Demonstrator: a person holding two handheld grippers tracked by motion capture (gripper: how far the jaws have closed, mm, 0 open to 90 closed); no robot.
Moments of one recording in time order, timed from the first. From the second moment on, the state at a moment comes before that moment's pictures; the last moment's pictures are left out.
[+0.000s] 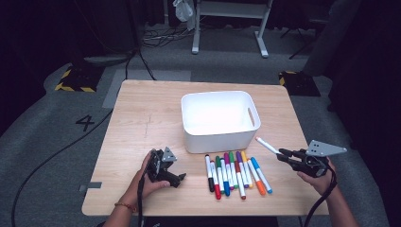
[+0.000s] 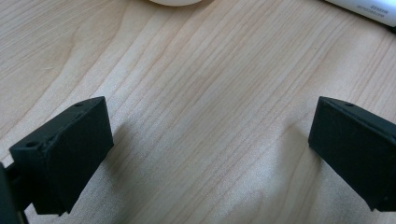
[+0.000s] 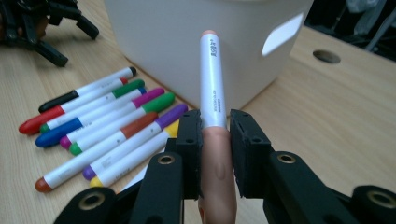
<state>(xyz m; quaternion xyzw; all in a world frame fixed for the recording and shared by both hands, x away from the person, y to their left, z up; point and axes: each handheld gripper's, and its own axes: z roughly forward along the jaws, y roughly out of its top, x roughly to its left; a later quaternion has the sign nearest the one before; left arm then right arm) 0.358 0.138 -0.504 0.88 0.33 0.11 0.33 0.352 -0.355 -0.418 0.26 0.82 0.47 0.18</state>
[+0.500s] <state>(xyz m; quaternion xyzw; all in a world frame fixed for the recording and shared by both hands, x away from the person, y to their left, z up) 0.358 0.138 -0.504 0.88 0.33 0.11 0.33 0.358 -0.346 -0.348 0.21 0.82 0.50 0.22</state>
